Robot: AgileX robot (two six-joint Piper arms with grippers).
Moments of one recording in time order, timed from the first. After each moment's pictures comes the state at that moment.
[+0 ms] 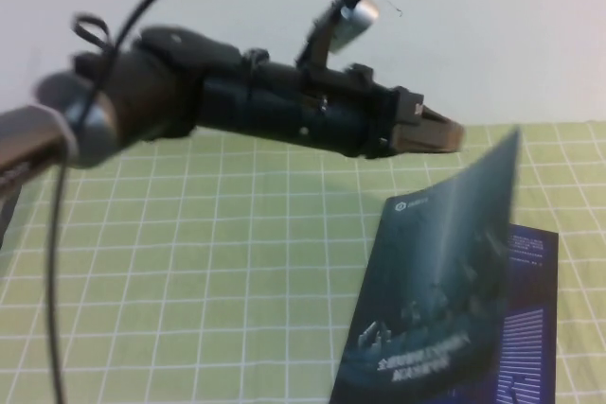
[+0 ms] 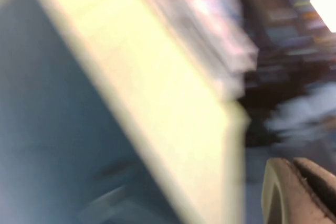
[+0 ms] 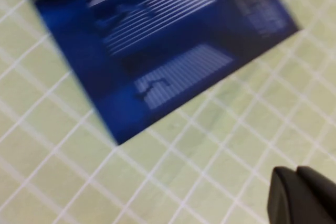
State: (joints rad) right arm 0.31 0.60 -0.78 0.04 1.15 -0.42; left arm -0.53 1.85 -1.49 -1.41 1.01 0.83
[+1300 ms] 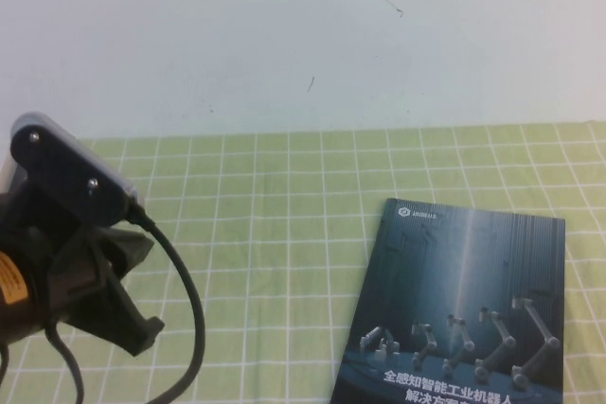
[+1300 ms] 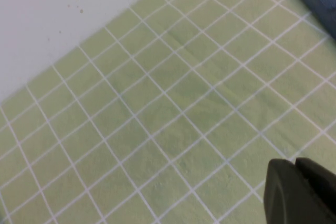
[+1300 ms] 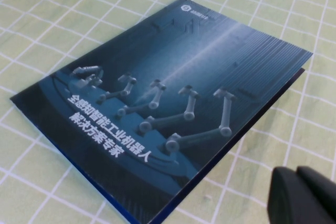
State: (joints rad) right arm 0.31 0.26 -0.29 0.12 0.67 -0.23; left arm -0.54 0.97 -0.72 0.09 0.45 0.16
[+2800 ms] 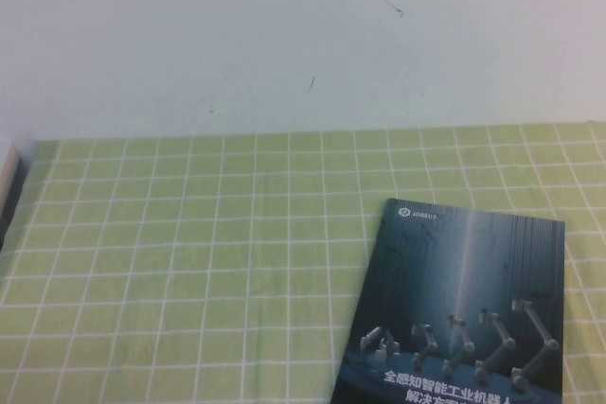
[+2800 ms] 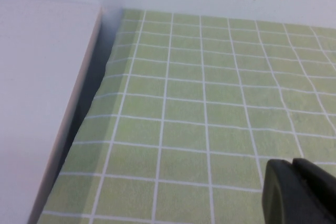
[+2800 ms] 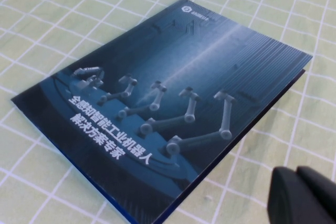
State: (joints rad) right arm 0.31 0.26 -0.29 0.12 0.67 -0.23; left arm -0.09 -0.01 0.02 0.09 0.36 -0.27
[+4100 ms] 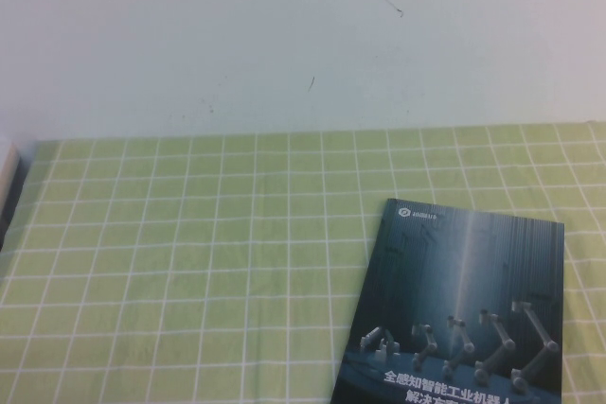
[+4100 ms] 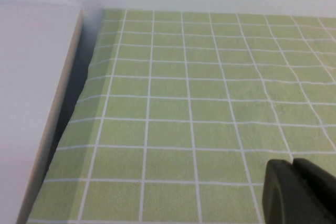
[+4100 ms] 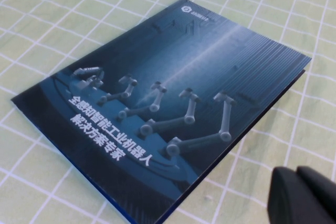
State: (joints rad) right arm 0.31 0.26 -0.29 0.12 0.67 -0.23; left arm -0.09 -0.01 0.02 -0.03 0.36 -0.12
